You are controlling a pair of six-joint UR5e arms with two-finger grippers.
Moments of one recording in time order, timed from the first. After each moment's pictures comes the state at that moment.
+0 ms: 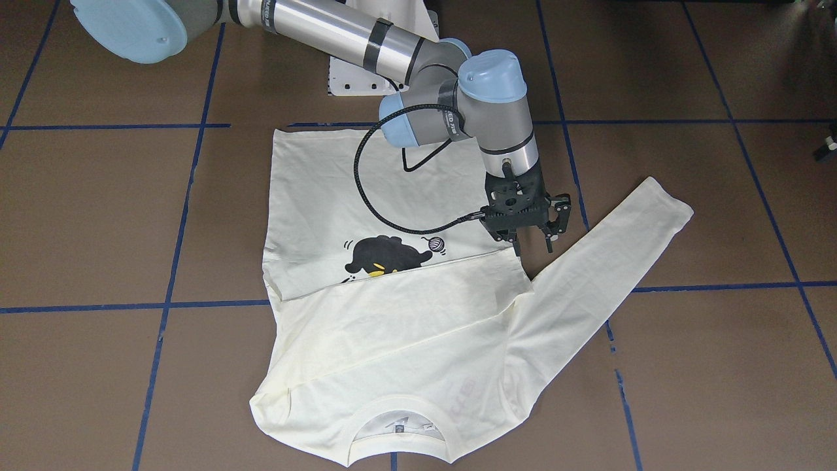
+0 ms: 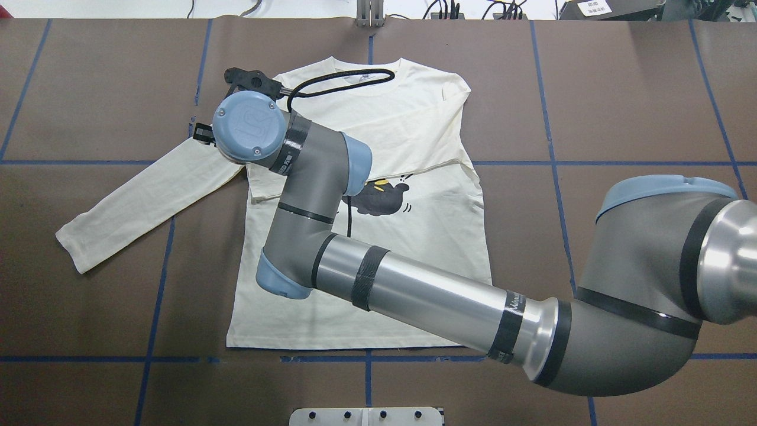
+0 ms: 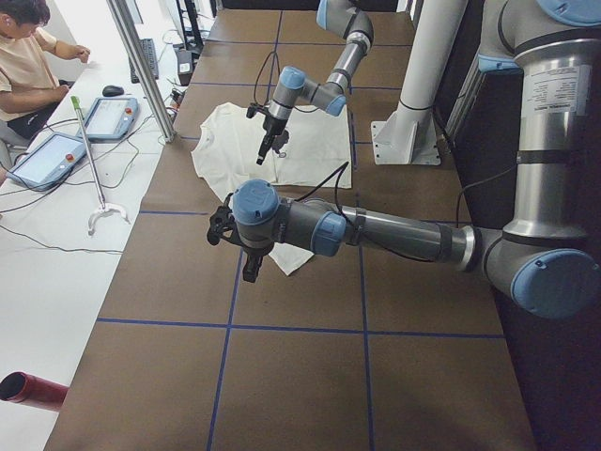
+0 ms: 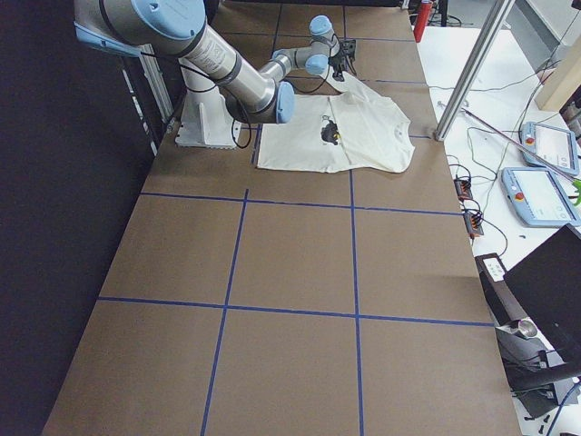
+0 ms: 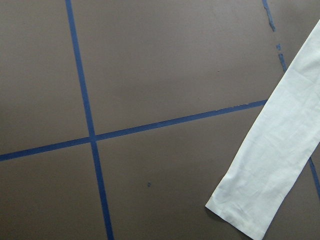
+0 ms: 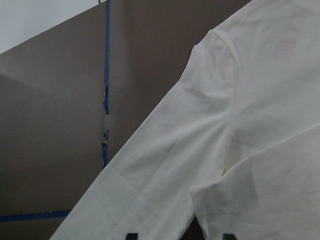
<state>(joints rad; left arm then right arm) -1.44 -1.53 -1.76 -1.79 -2.54 -0.20 0.48 -0.31 0.88 -0.94 1.60 1.49</state>
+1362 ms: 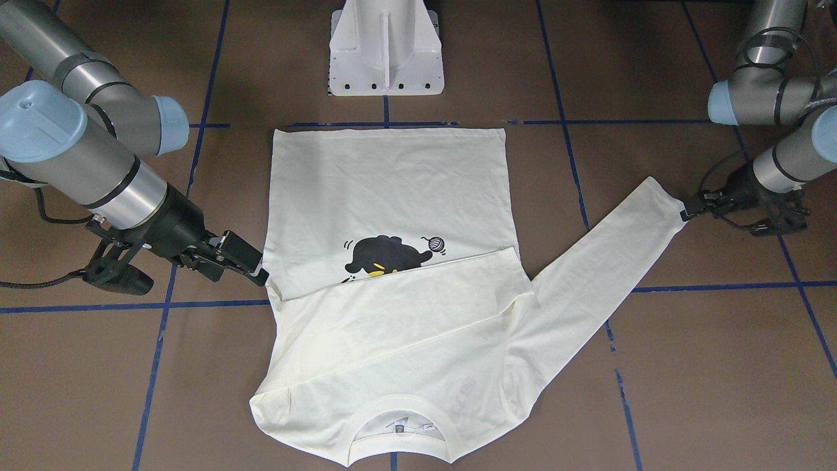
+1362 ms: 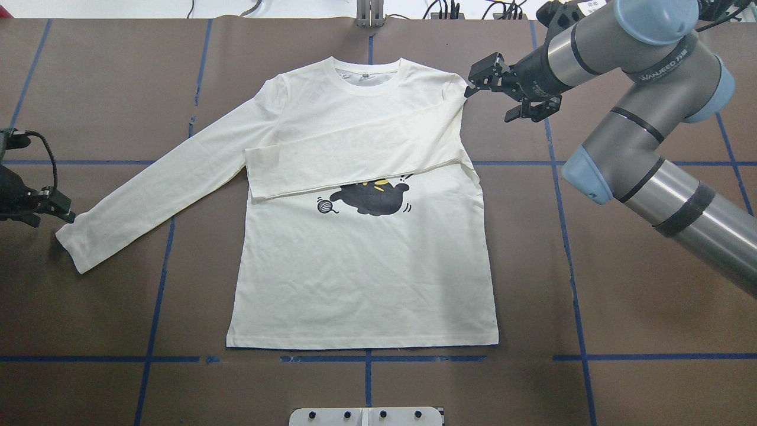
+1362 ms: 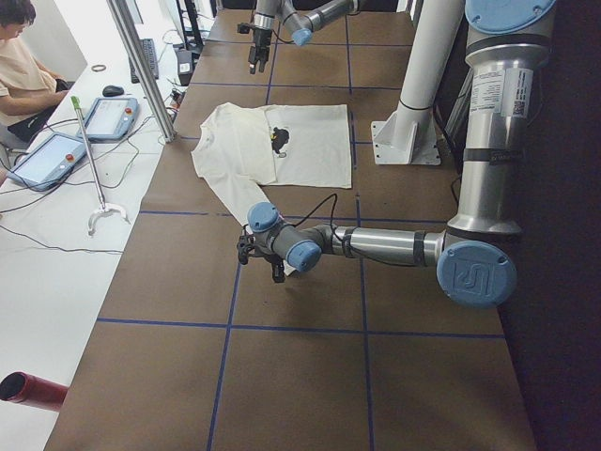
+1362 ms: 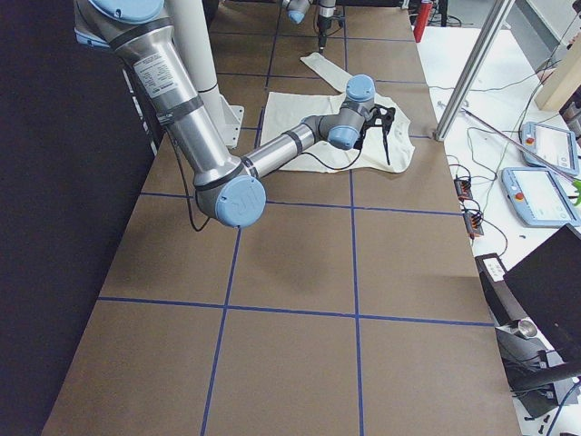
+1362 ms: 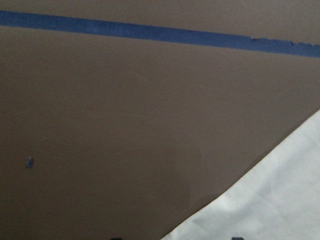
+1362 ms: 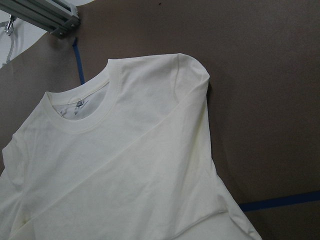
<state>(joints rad) -1.03 -1.60 -1.49 -2.10 -2.34 -0.78 0.92 -1.04 1.53 -0.95 2.20 1.46</state>
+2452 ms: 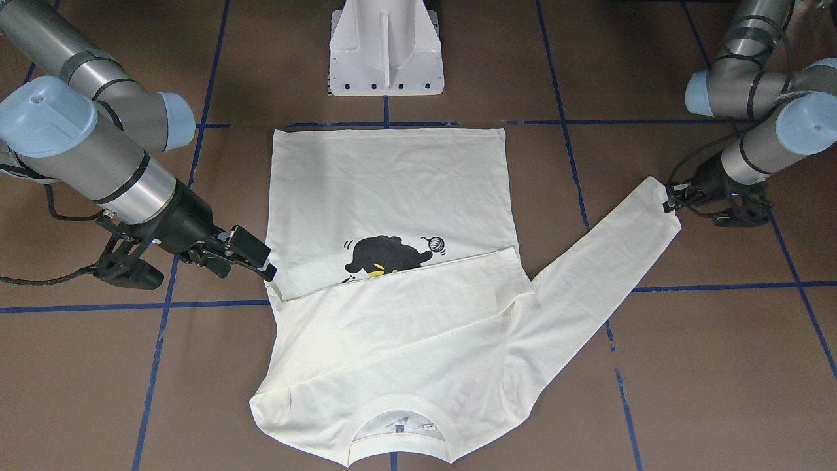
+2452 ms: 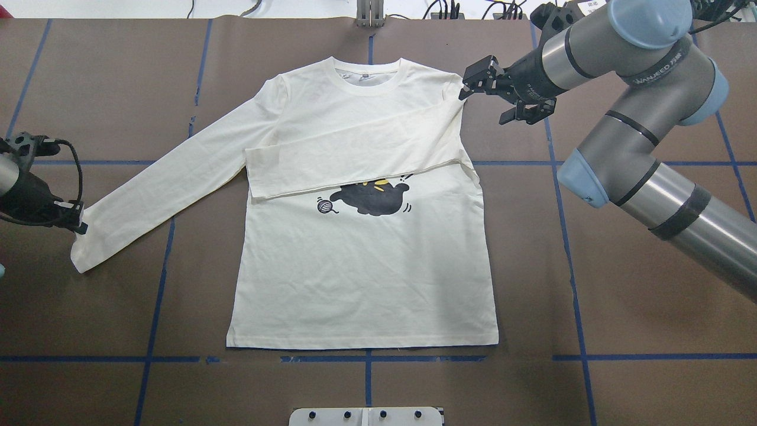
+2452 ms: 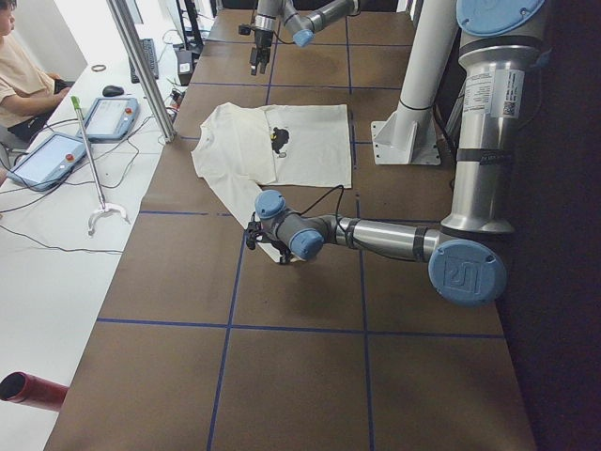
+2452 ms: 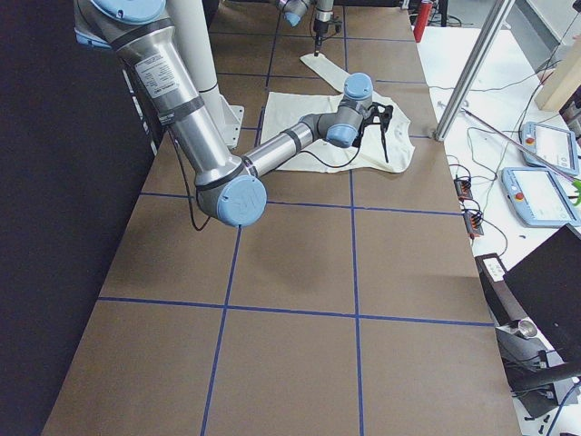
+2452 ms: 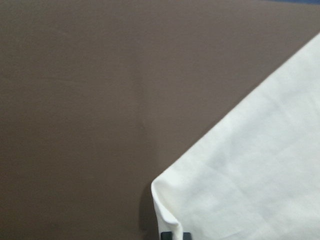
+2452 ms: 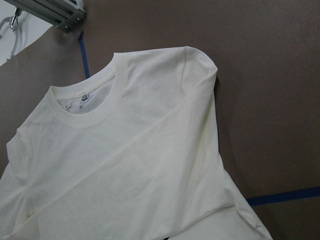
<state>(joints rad) -0.97 -1.60 -1.60 -2.07 -2.34 -0.79 0.91 -1.04 1.53 -0.95 2.19 1.46</state>
